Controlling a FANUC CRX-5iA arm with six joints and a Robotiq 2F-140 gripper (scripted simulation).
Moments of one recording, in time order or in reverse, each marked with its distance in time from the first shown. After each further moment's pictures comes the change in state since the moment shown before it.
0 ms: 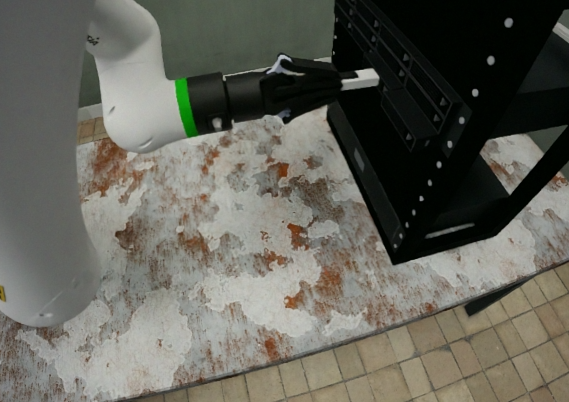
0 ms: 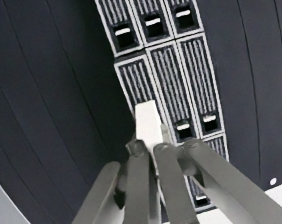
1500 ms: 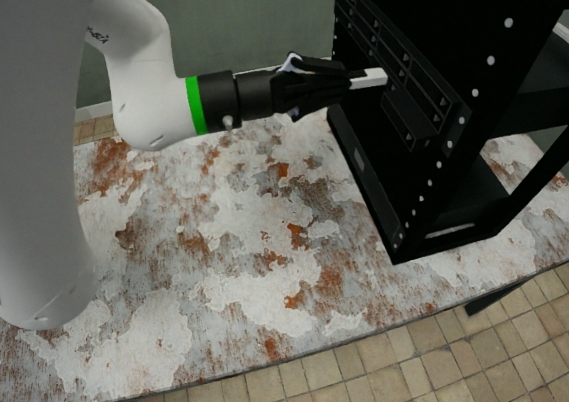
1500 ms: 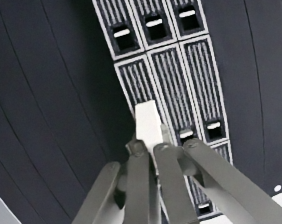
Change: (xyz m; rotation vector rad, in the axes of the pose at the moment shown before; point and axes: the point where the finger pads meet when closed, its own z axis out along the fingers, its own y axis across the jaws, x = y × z) arm 0.000 0.000 0.016 0.000 0.000 0.000
